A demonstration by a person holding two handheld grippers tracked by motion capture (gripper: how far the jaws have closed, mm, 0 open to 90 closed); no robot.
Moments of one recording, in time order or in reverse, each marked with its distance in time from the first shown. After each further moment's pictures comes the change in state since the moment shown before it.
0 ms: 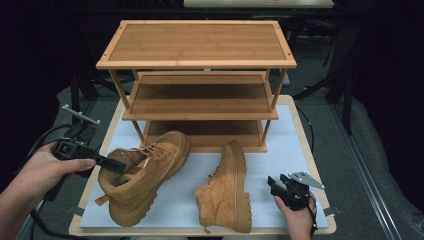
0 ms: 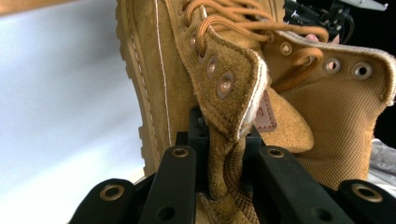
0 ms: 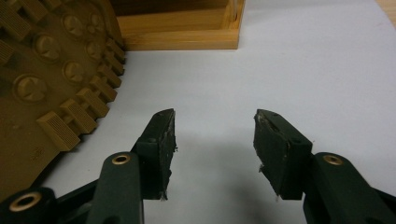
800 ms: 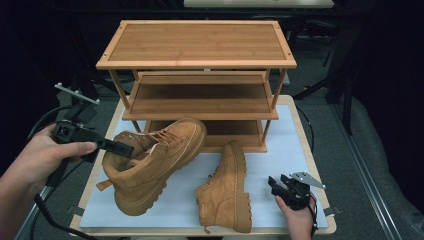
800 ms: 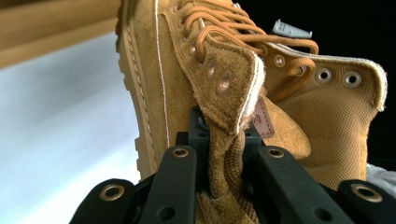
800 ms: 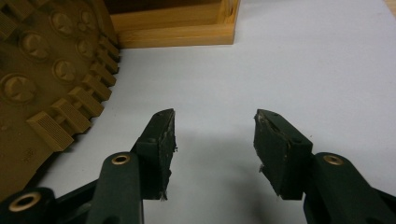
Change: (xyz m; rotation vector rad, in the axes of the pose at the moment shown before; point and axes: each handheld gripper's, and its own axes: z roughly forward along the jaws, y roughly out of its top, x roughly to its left) left arm -0.033 0.031 -0.020 -0.097 -0.110 0.076; right arm -0.004 -0.001 0.002 0.009 0.002 0.019
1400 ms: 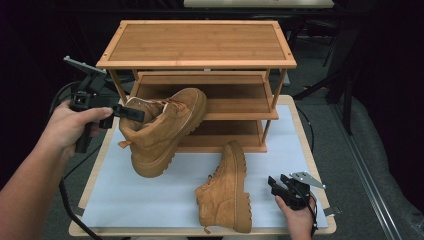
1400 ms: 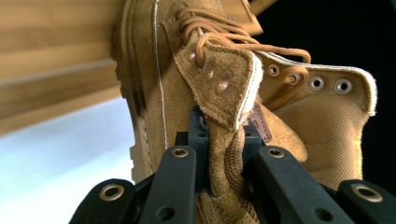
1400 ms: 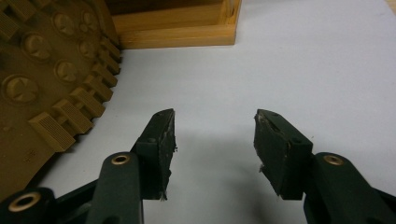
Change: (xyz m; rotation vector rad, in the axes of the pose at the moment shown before) left arm 0.026 0.053 0.005 -0.183 0.017 -0.111; right arm 0.000 0.000 0.000 -0.003 0.006 0.003
